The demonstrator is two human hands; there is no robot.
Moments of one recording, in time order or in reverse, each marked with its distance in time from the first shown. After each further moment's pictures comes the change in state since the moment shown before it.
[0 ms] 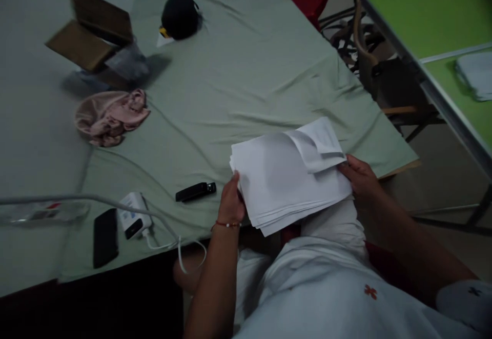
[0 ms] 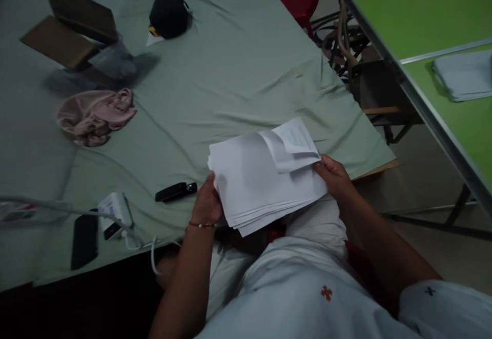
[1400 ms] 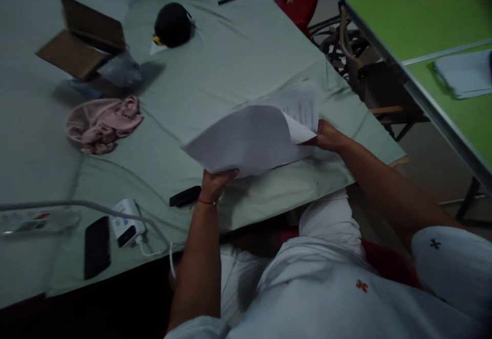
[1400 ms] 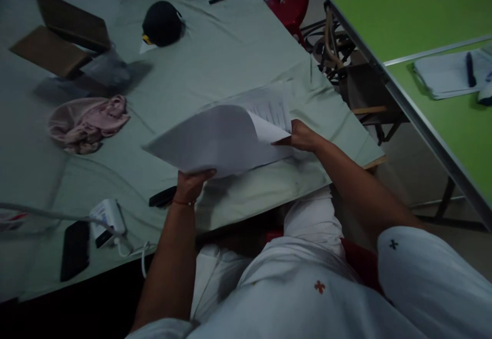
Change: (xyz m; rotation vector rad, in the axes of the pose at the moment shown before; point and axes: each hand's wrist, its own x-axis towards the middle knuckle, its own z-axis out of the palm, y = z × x) left_hand 0.064 0.038 -0.021 0.489 -0.110 0.571; right_hand 0.114 -0.060 0.031 -0.245 -0.367 -0.281
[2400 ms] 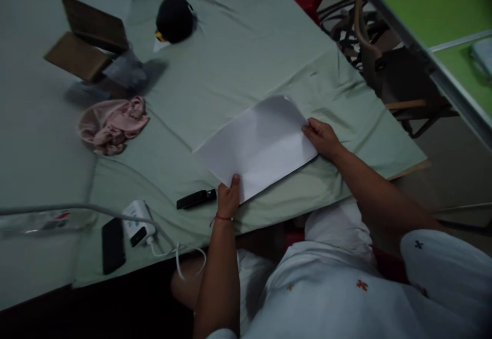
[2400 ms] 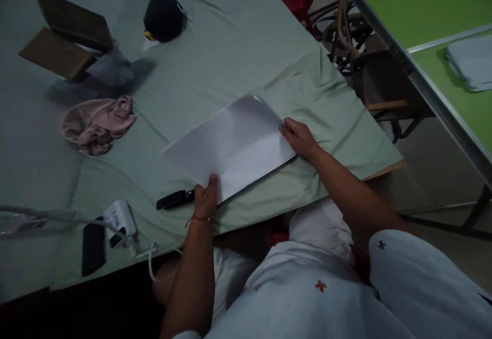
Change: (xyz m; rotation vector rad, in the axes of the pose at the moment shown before) left_hand -0.039 -0.031 0.003 0.242 0.130 -0.110; right_hand 0.017 0.029 0.024 -0.150 0.231 -0.082
